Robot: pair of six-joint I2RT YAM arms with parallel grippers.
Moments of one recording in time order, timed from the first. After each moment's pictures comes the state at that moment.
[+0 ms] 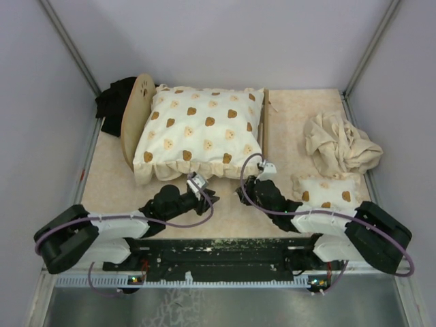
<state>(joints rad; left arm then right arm) -0.91 1.20 0.25 0.77 0.10 -0.10 0.89 1.22 0.28 0.49 0.31 0.73</state>
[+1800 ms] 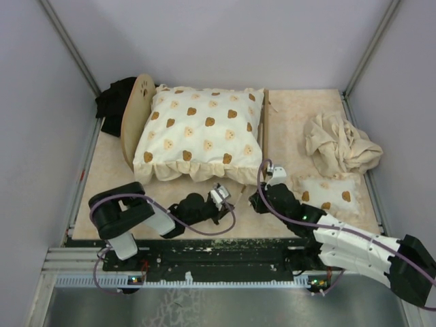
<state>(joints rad) -1.07 1.75 0.36 1.10 0.03 -0.06 0.89 0.81 0.33 -0.04 0.28 0.62</state>
